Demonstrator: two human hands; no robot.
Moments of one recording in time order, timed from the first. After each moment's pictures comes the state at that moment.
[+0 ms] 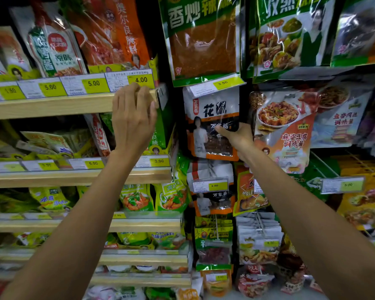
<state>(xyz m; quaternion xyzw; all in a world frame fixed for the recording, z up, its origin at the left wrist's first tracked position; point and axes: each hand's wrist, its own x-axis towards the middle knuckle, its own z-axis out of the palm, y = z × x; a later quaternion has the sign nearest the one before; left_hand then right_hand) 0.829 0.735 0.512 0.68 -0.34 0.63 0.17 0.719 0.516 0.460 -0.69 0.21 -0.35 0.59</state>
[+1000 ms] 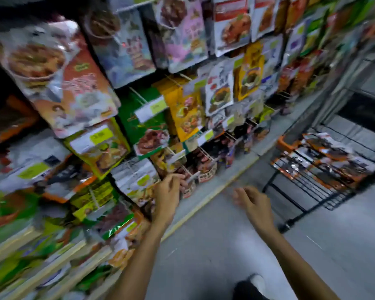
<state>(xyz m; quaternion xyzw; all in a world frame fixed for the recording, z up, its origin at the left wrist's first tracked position) 0.452 0.563 0.278 0.71 -0.39 -0.32 0.49 0.243 0.532 0.244 -0.59 0.60 -0.33 0.43</state>
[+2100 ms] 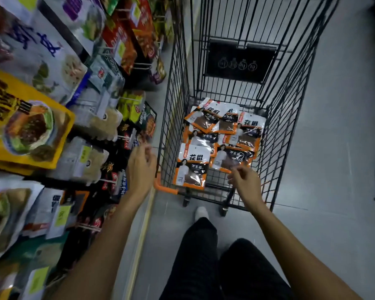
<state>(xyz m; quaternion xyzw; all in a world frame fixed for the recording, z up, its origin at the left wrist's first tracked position) 0.132 0.058 0.151 0.62 -0.72 -0.26 0.19 -0.086 0.195 0.109 -0.24 0.81 -0.37 0.38</state>
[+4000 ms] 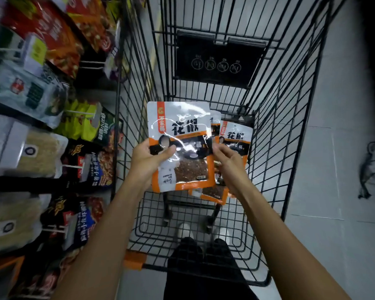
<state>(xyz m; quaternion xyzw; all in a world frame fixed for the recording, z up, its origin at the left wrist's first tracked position) -0.023 -0.063 0.071 0.55 -0.43 -0.69 0.21 -0.194 0.049 0.045 -0.09 0.67 -0.52 0.52</state>
